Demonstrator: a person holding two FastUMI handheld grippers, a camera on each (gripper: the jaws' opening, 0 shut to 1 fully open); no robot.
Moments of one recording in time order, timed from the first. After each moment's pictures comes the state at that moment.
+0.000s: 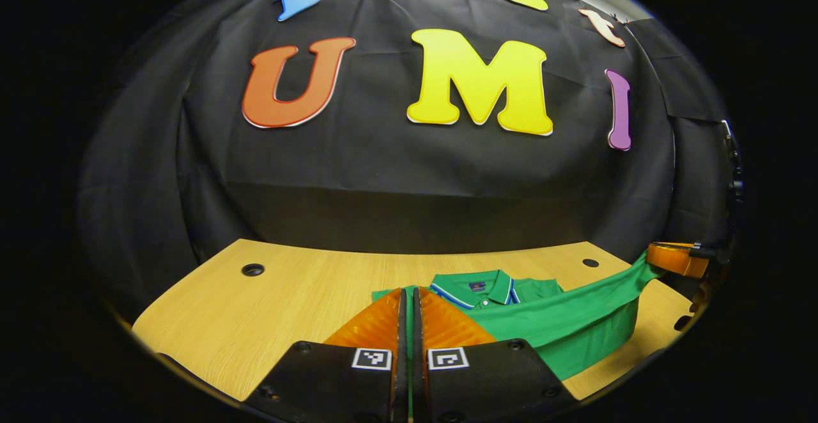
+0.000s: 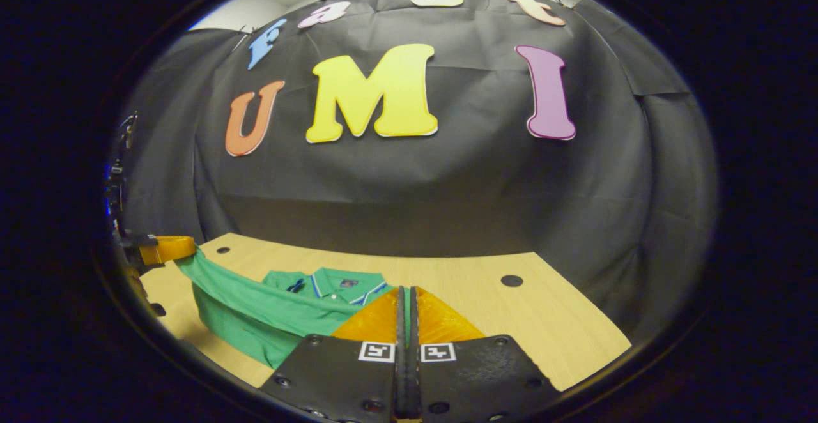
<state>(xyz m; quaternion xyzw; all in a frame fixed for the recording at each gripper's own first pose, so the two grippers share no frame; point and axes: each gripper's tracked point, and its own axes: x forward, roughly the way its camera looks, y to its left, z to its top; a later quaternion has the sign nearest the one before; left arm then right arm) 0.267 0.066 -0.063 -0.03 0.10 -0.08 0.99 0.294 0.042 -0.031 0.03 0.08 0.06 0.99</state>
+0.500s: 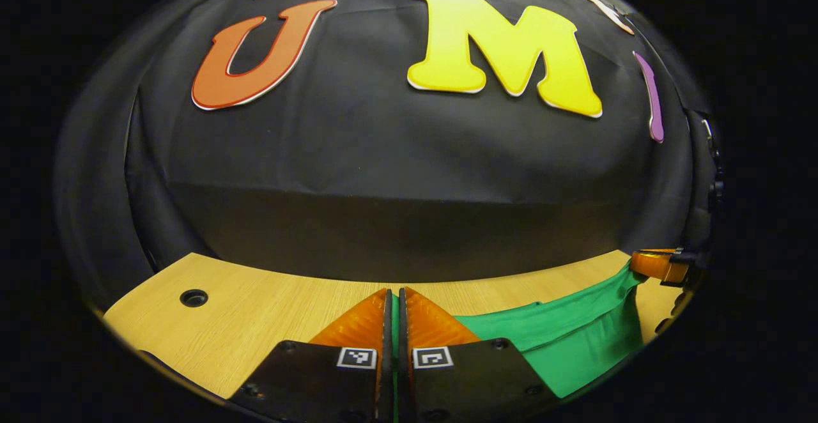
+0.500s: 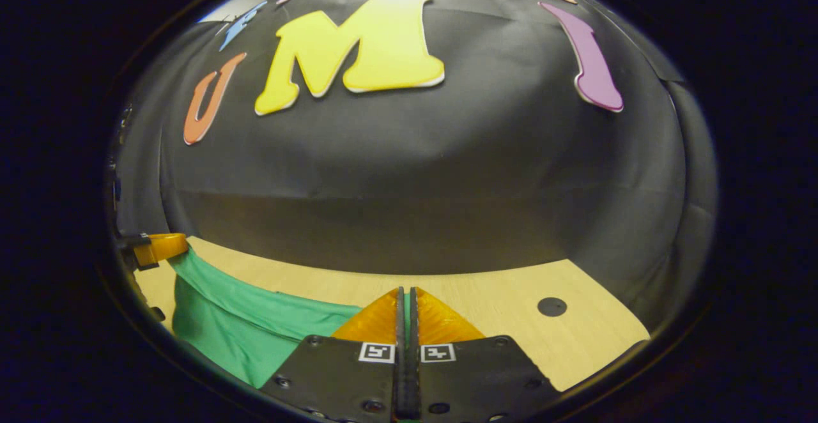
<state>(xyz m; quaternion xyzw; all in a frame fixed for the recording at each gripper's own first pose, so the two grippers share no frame) 0.437 0.066 -0.104 0.01 0.08 -0.04 1.00 0.477 0.063 -0.091 0.01 0.12 0.04 0.99</state>
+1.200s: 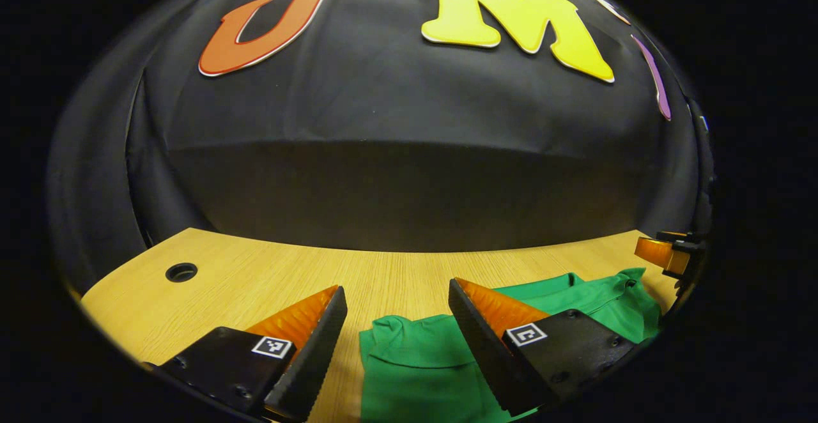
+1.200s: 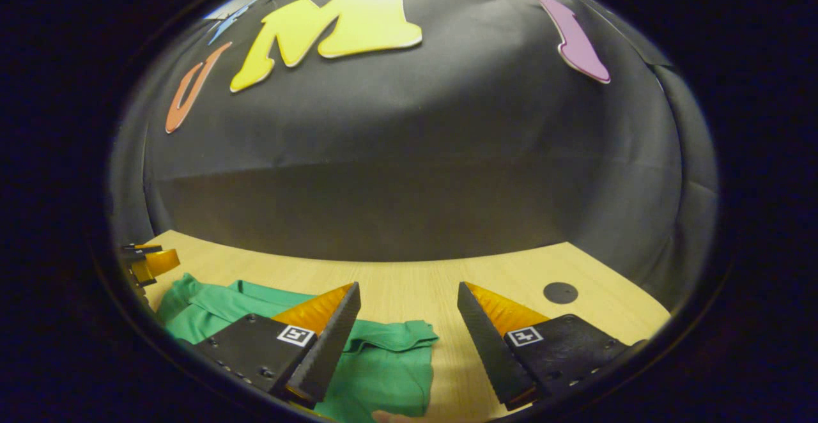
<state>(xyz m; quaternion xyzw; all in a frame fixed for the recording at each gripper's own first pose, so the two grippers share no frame) 0.432 0.085 -0.162 -0.05 0.13 -0.01 0.99 0.474 0.047 -0.114 0.03 0.08 0.02 1.00</state>
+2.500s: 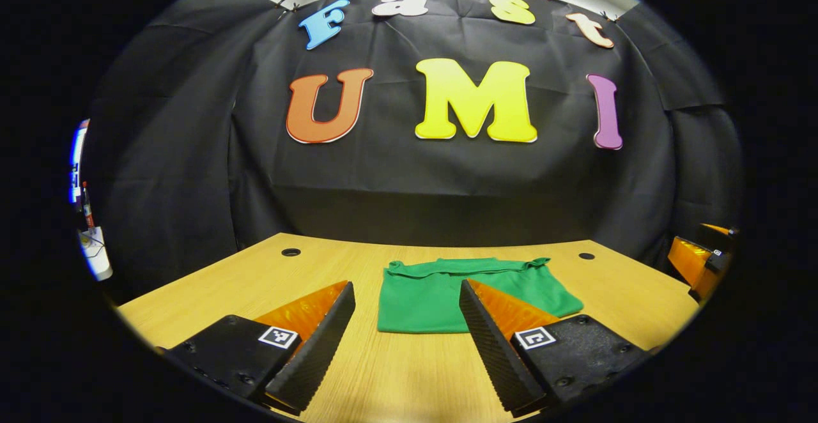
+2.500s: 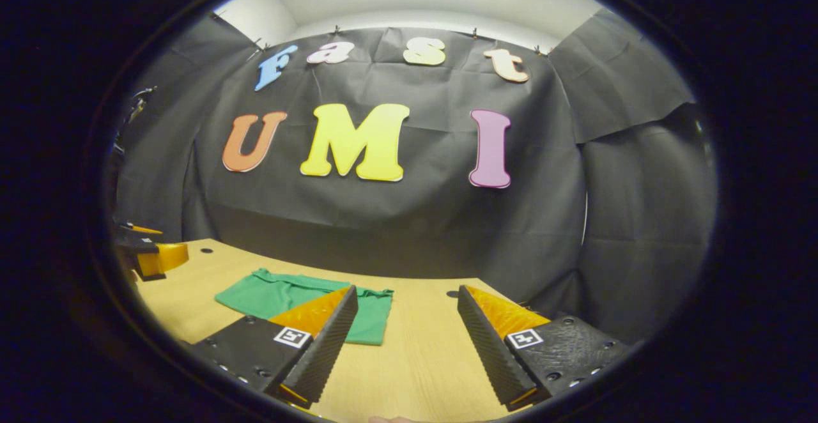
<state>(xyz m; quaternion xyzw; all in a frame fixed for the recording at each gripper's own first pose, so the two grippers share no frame) 0.094 0.033 -0.060 -0.01 0.04 -0.01 1.00 0.094 -0.004 -0.015 -0.02 -0.03 -0.02 1.00</state>
